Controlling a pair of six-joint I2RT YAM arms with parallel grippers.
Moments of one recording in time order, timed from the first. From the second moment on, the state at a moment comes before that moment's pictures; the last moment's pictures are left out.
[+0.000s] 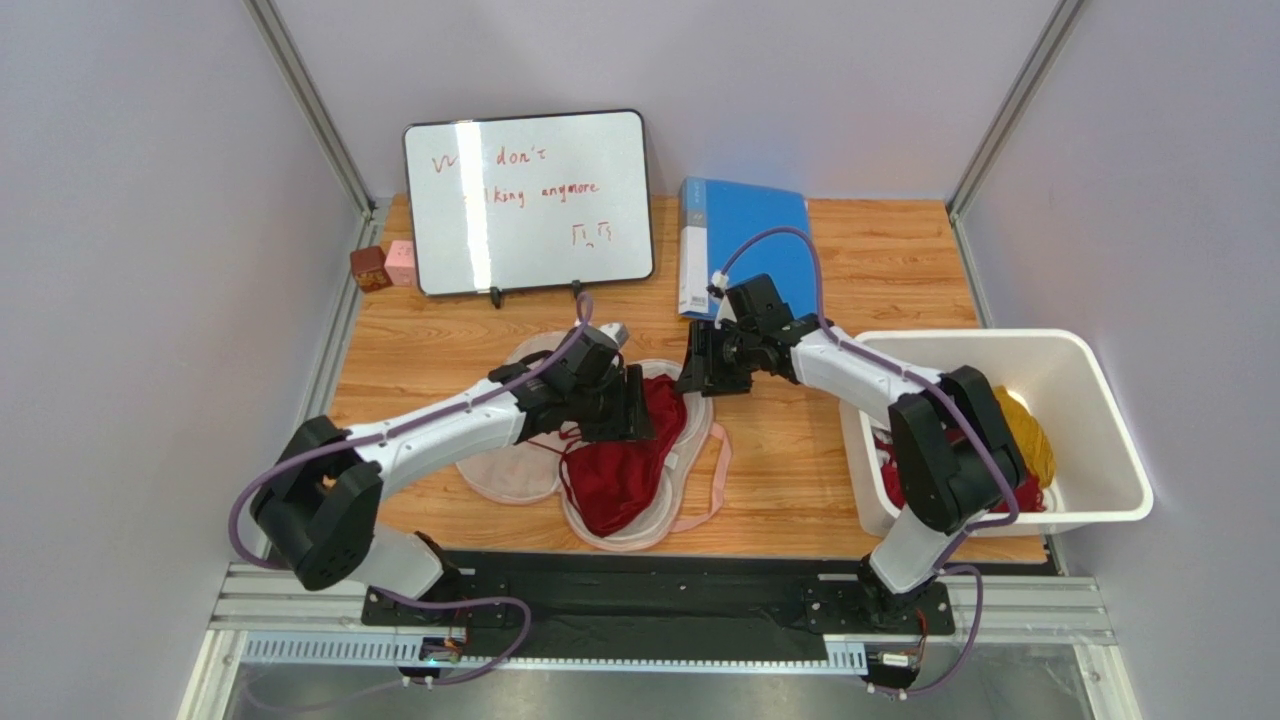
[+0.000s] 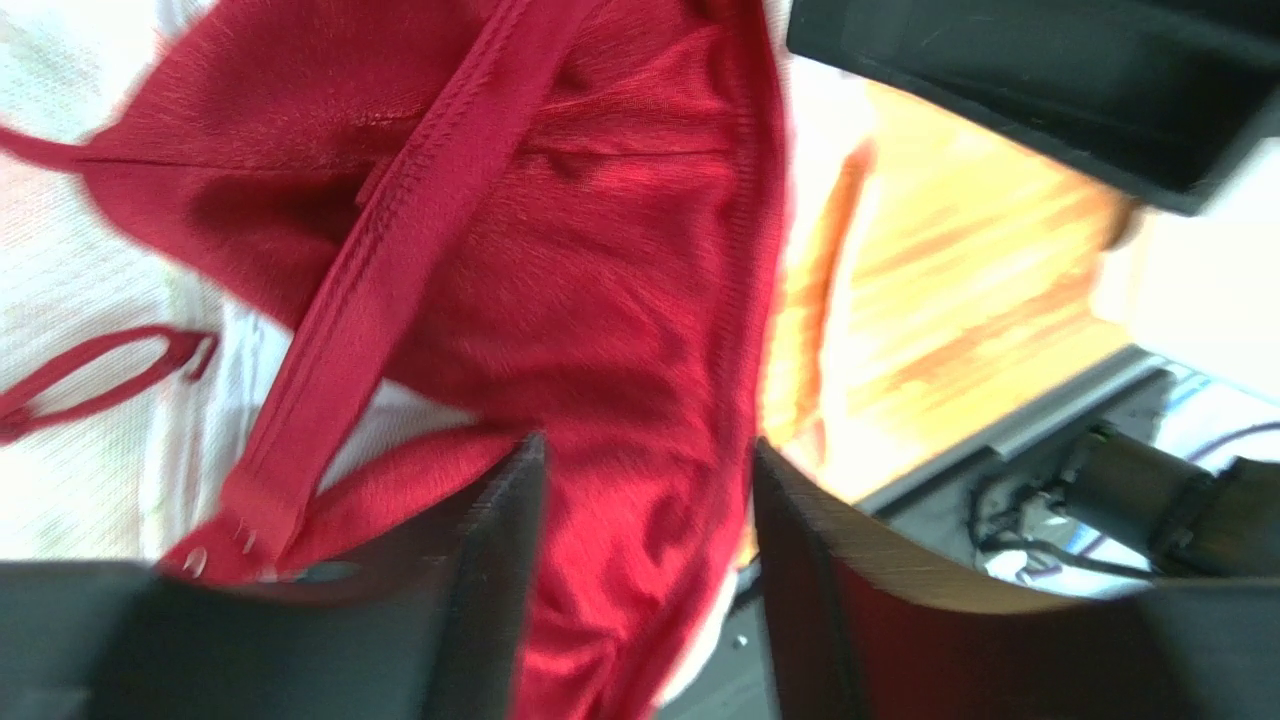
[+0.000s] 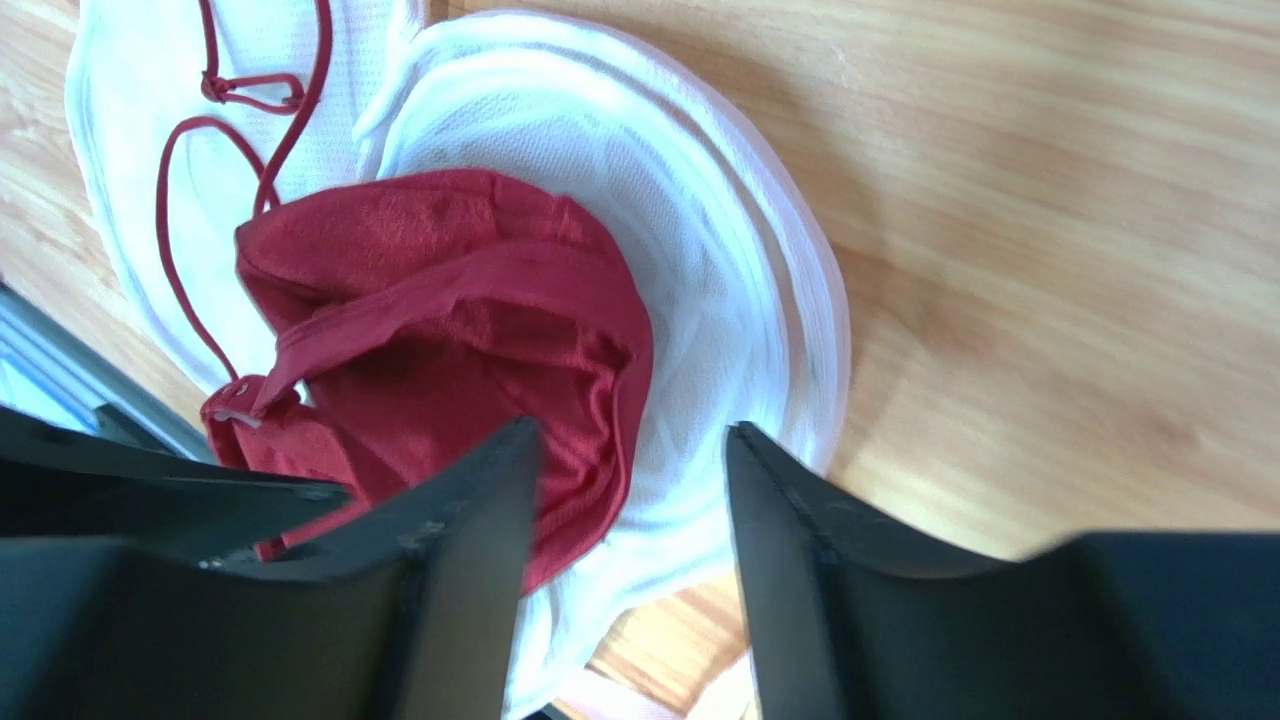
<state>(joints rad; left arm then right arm) -0.77 1.47 0.89 -0.32 0.15 -0.74 0.49 1.71 1.08 -0.32 -0.36 0.49</state>
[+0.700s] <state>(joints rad) -0.06 0.69 0.56 -0.72 -0.04 -0.95 0.69 1.33 0.81 -0.42 -0.36 0.50</state>
